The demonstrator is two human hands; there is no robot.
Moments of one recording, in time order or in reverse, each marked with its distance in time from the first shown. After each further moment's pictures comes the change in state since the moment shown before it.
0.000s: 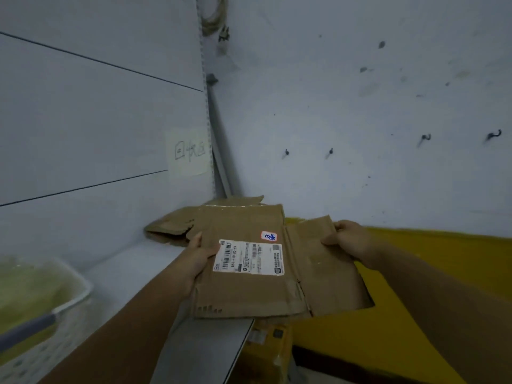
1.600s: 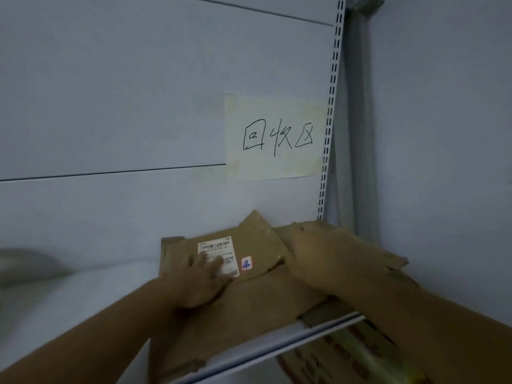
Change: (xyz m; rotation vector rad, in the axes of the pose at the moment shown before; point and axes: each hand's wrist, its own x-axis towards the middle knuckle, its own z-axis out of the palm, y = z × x) left_hand 0.272 0.005 -0.025 1.554 0.384 -0.470; right_hand 0.409 -0.062 0.213 -0.806 -0.344 -1.327
